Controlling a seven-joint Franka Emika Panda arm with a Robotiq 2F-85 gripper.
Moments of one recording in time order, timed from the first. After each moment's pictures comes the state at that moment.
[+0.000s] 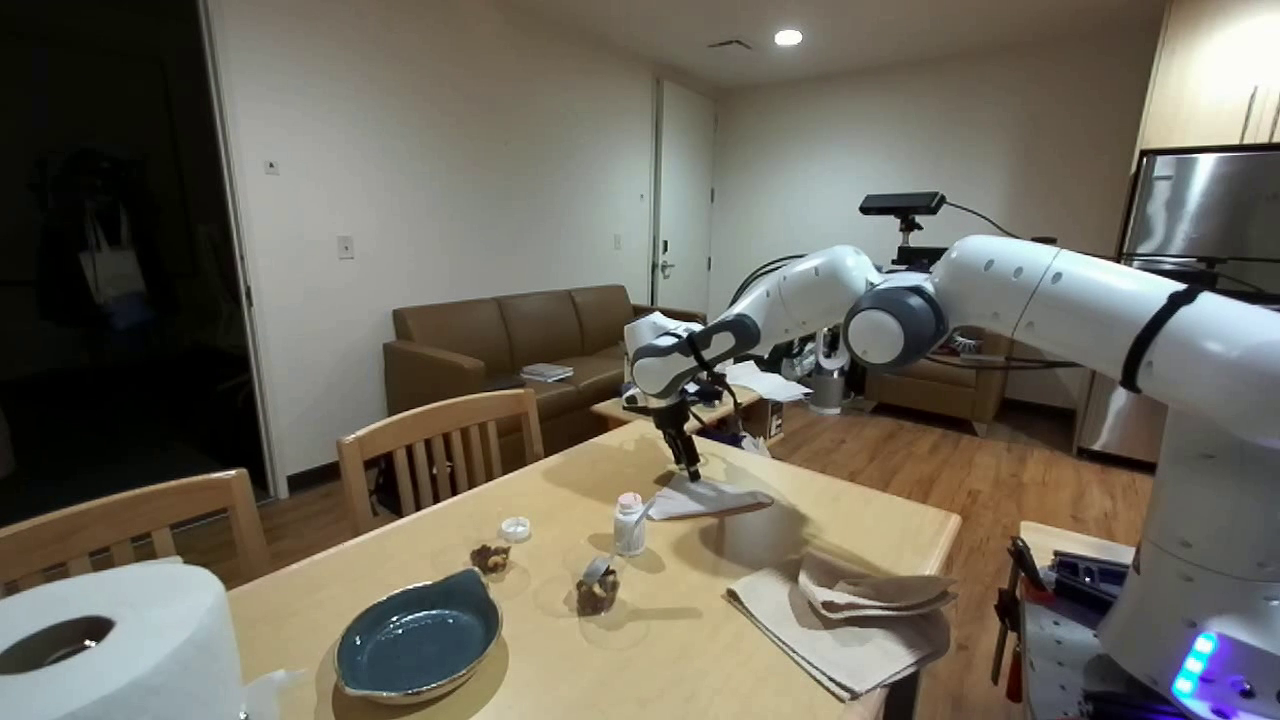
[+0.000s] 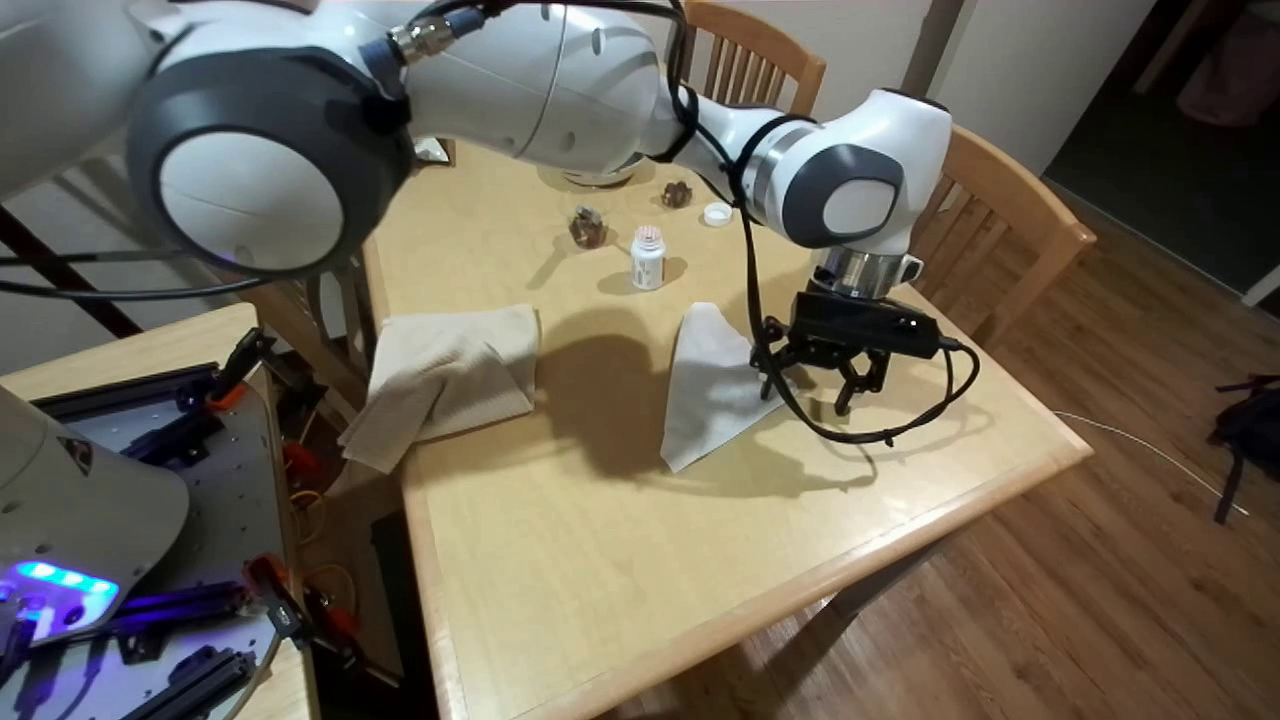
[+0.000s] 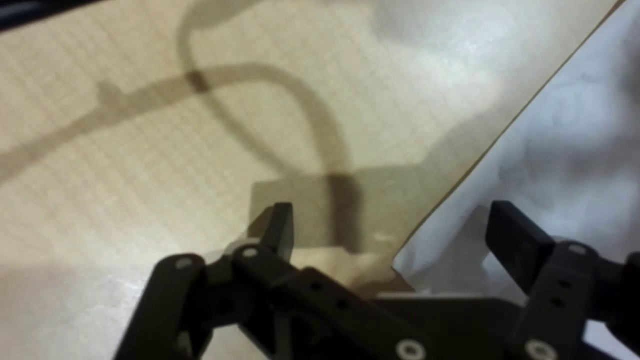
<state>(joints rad) -0.14 1.29 -0.11 -0.78 -0.14 1.86 -0.95</state>
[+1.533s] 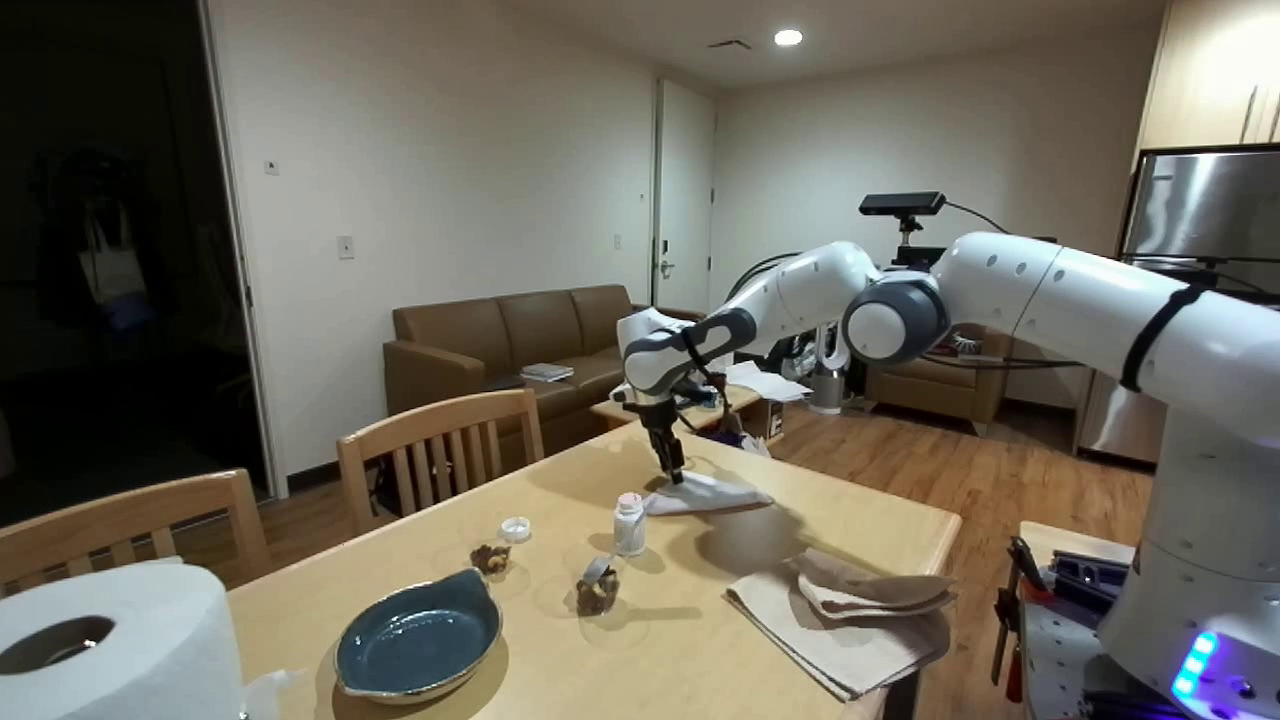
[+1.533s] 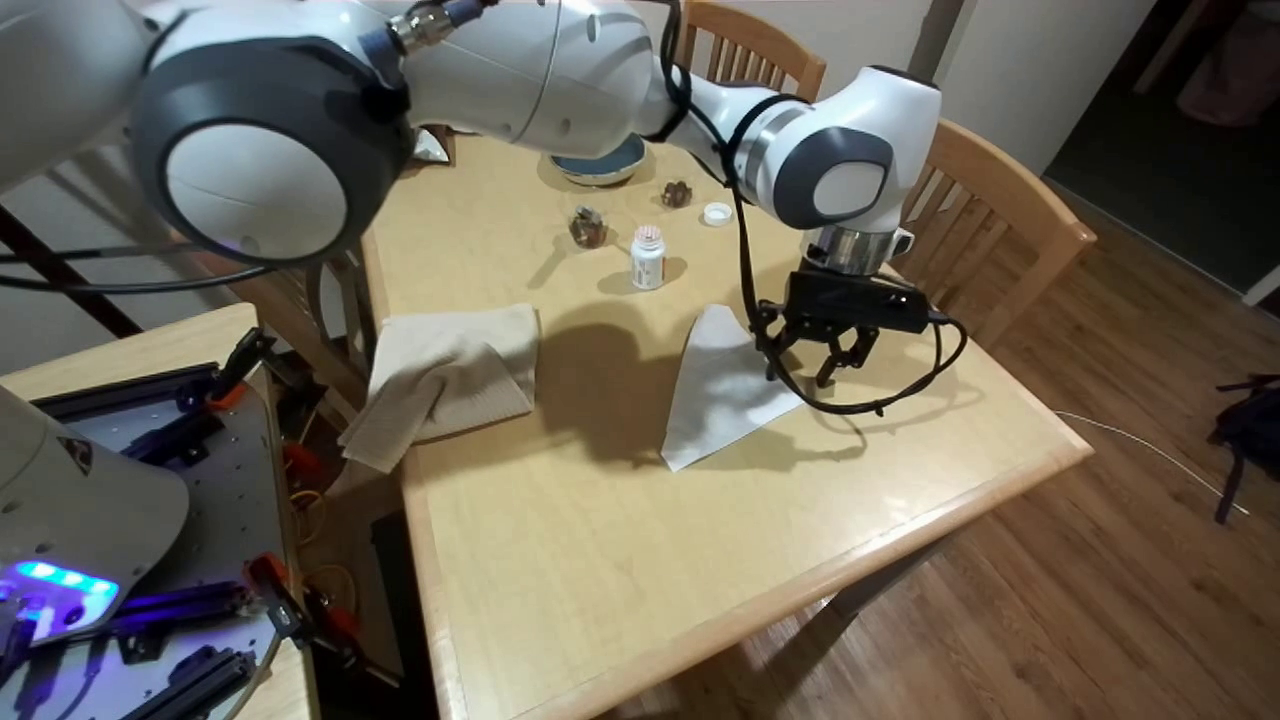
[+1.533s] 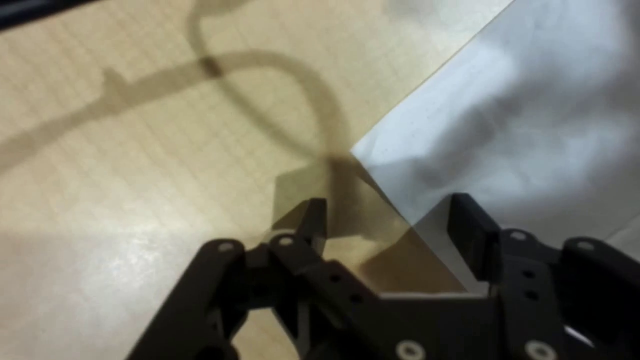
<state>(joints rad) -0.13 1.28 -0.07 -0.79 -0.12 1.89 -0.96</state>
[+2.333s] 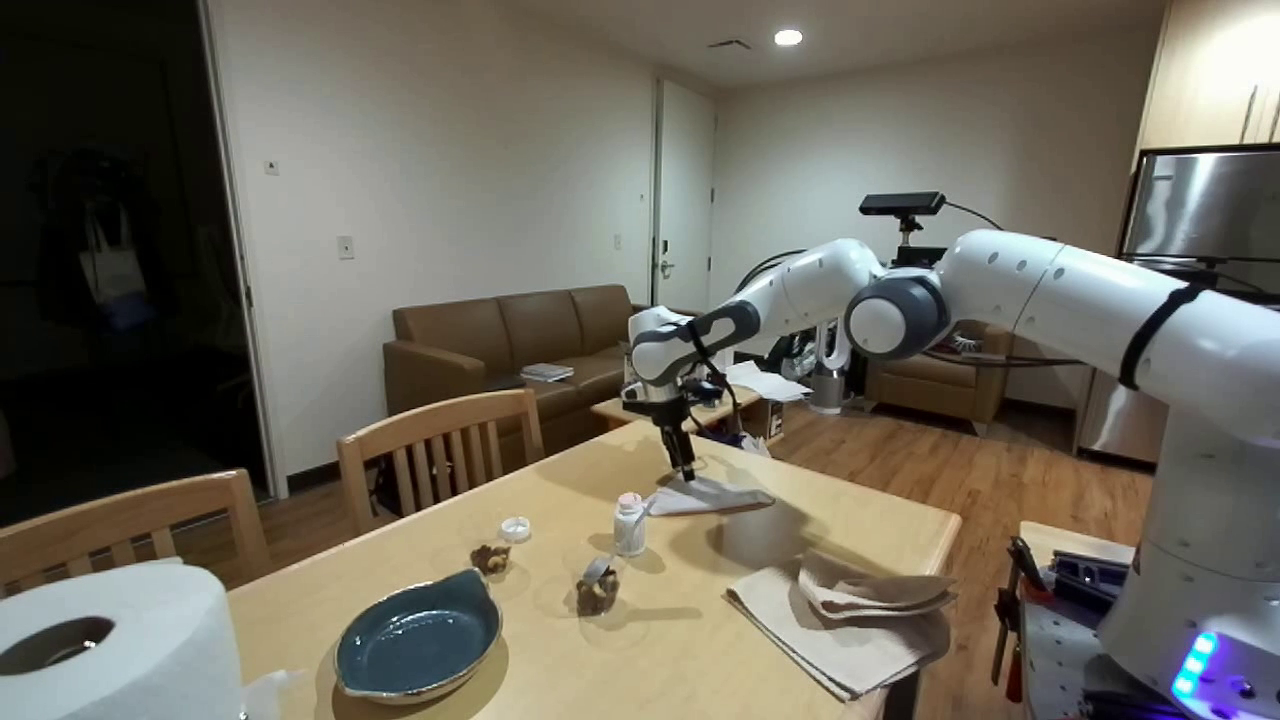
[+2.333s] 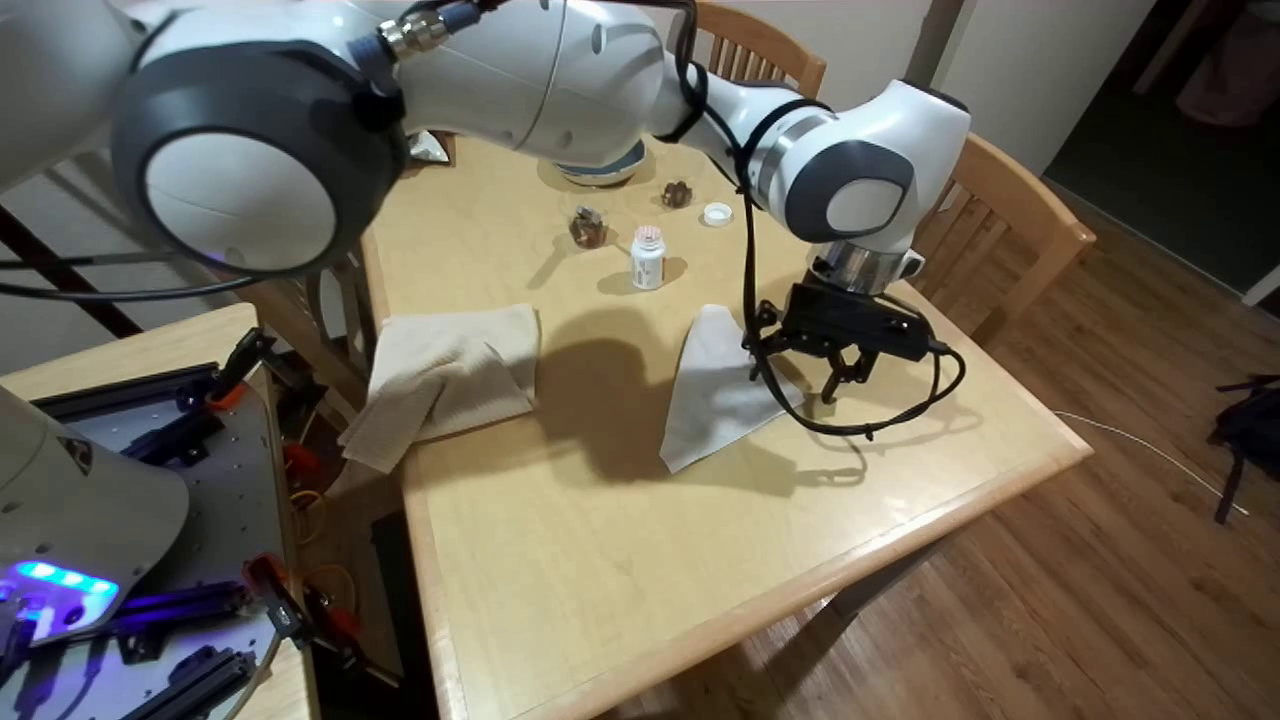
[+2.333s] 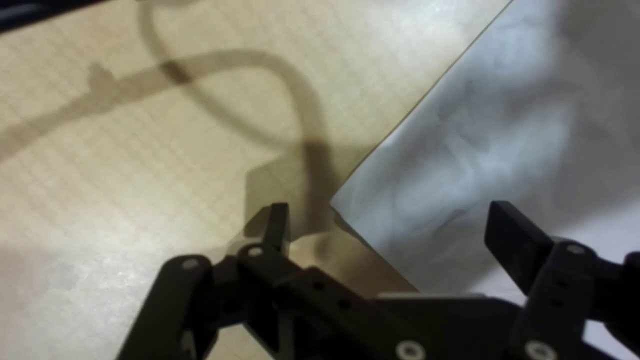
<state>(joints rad) -0.17 1.26 -0.06 -0.79 -0.06 1.82 -0.95</state>
